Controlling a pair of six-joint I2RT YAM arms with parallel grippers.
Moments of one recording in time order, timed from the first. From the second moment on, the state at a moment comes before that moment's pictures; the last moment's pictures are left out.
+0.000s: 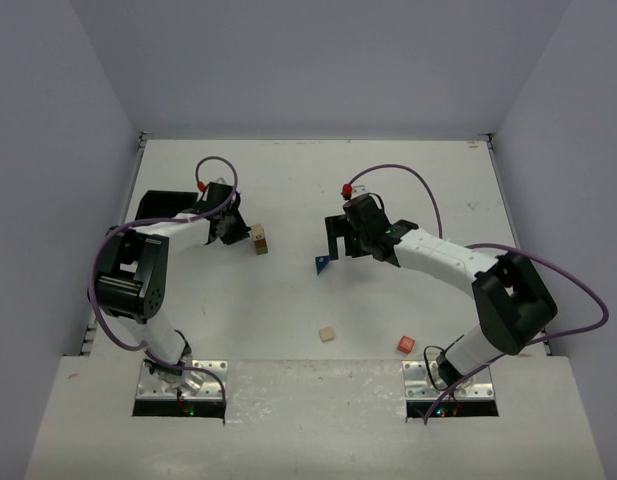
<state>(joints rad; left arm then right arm) -0.20 1.69 0.91 -0.16 -0.01 -0.68 0.63 1.56 0.92 -0.24 0.16 0.37</state>
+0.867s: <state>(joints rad) -0.23 1.57 0.90 -0.18 -0.05 -0.69 0.63 1.56 0.92 -0.25 0.15 0.36</state>
